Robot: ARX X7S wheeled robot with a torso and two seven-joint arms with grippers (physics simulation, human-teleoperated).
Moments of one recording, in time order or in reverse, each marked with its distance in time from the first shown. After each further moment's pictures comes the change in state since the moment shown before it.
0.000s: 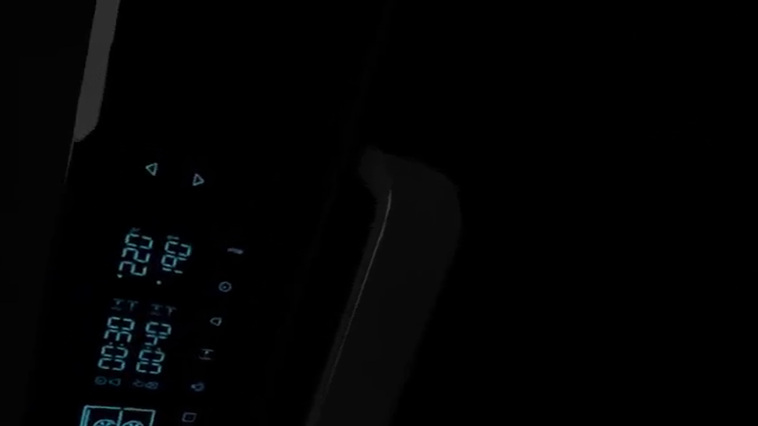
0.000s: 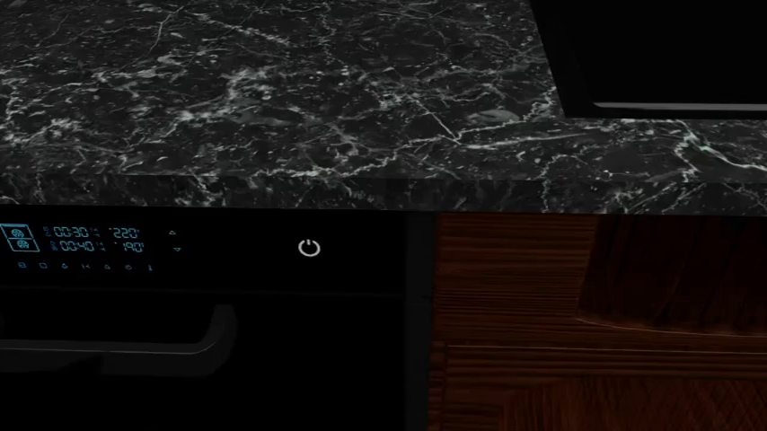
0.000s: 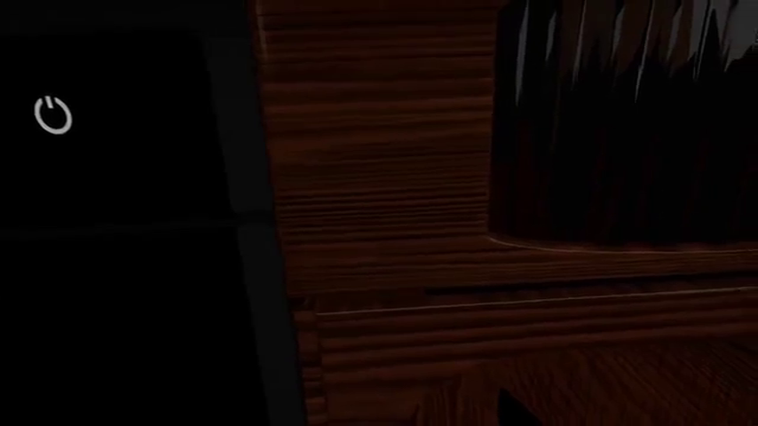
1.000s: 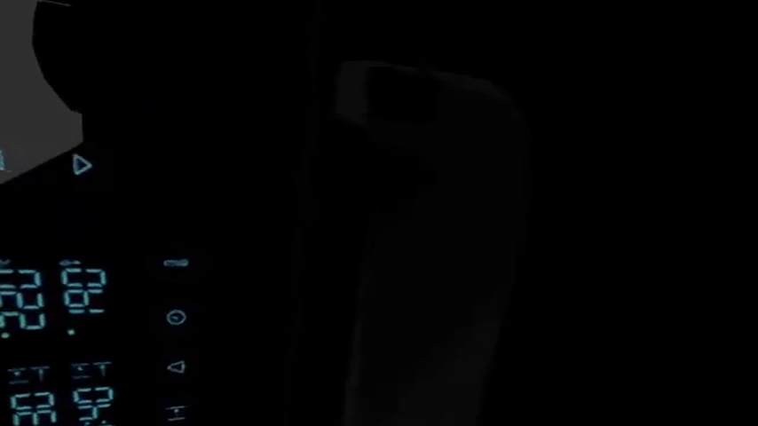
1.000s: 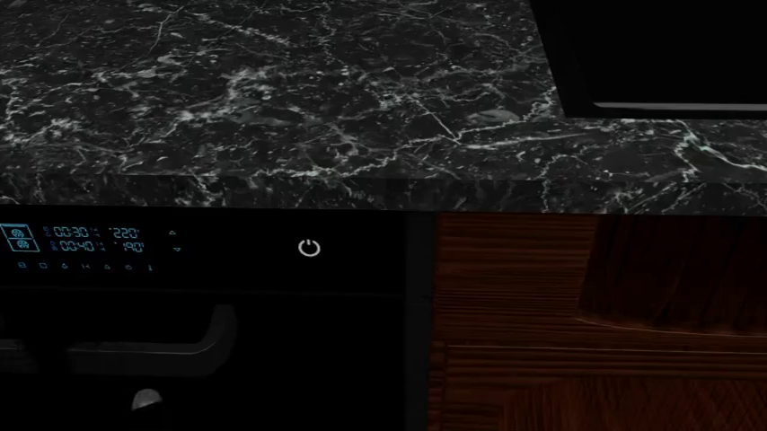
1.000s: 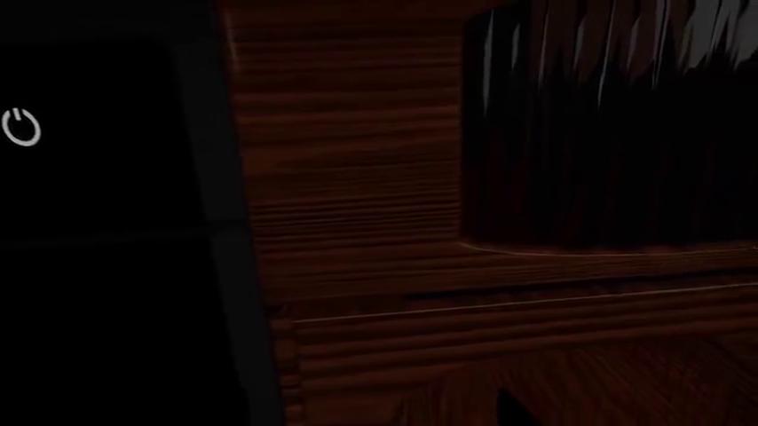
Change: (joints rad) left arm -0.302 0.078 0.128 -0.450 0.066 0.122 0.057; right arm -0.010 0.027 -0.001 -0.015 0.023 -0.014 0.034
